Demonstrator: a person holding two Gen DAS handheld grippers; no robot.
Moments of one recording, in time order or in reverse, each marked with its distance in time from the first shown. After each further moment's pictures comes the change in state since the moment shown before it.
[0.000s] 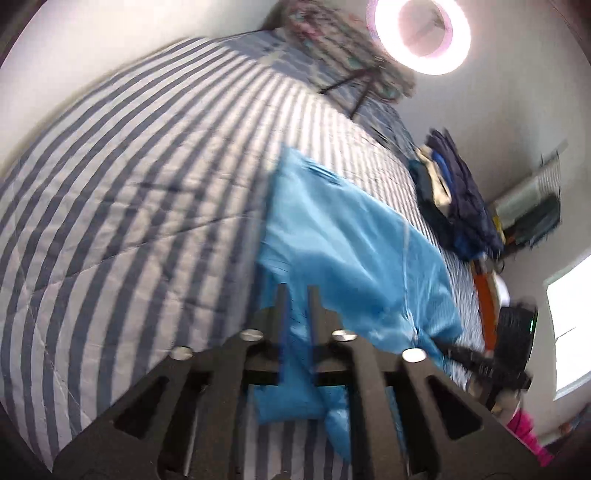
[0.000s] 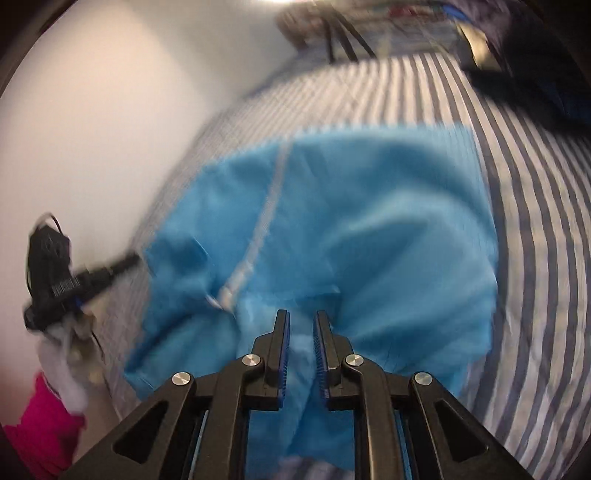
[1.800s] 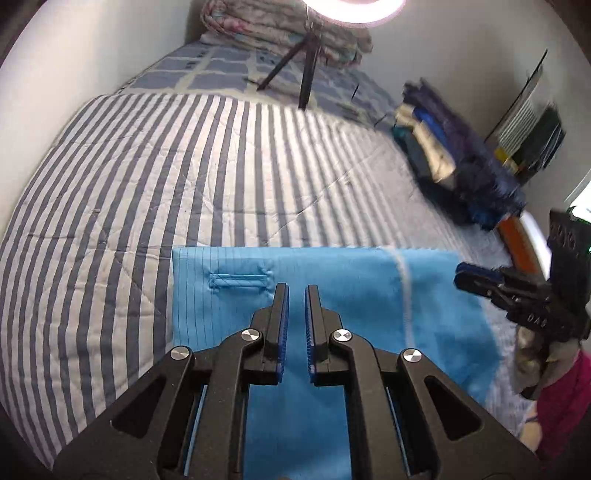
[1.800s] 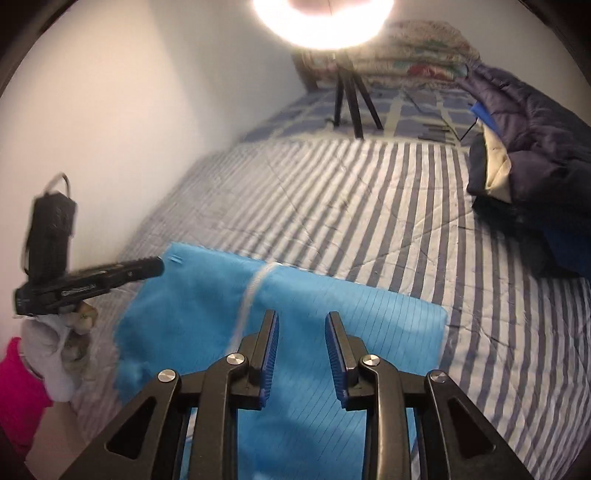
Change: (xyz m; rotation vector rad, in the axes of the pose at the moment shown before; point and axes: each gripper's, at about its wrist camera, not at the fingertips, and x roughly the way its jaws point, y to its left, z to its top) left arm 0.101 -0.100 0.057 0.368 0.071 0.126; right arm 0.003 -0.005 0.115 -0.159 -0.116 -0.152
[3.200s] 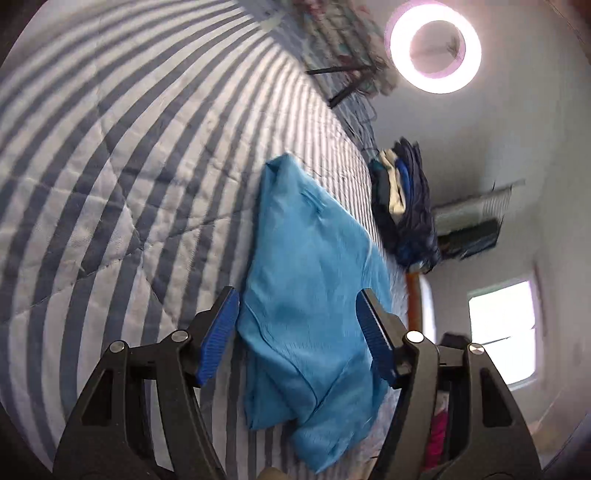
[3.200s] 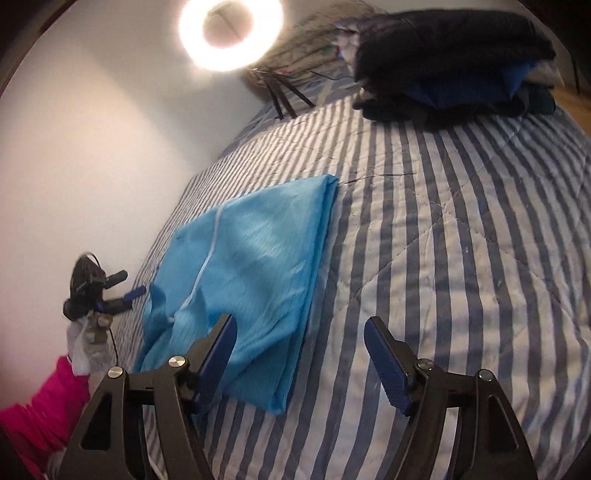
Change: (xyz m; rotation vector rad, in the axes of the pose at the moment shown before) left arm -0.058 0.145 -0.093 -0.513 0.049 -0.467; right arm -0.098 -0.106 -0.155 0.316 -0.077 0.183
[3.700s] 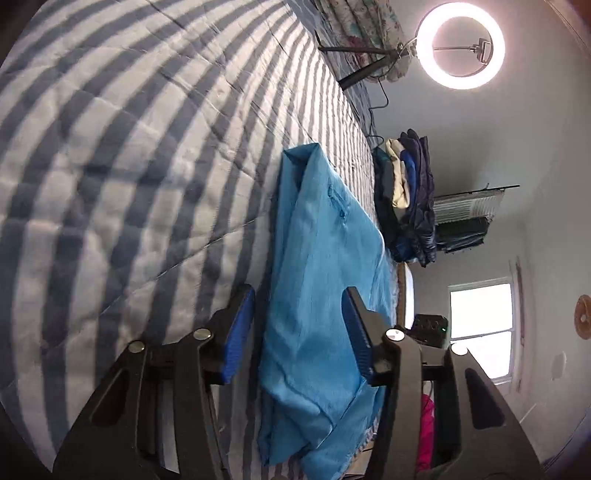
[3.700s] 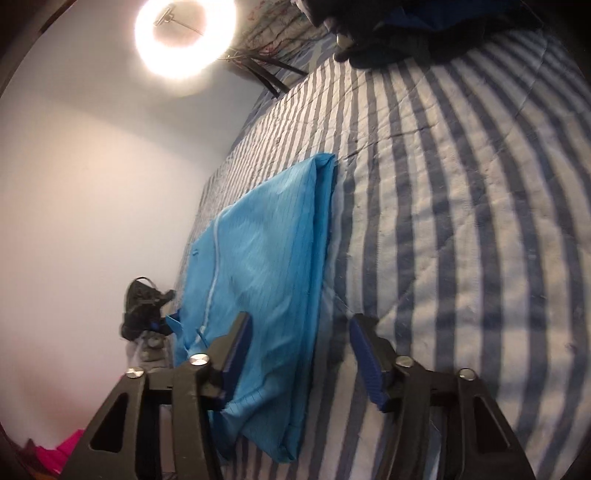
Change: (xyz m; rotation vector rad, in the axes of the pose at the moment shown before) left arm 0.034 0.027 0.027 -0.033 0.114 -0.073; right arm 0.057 -0.039 0.028 0.187 0.117 0.230
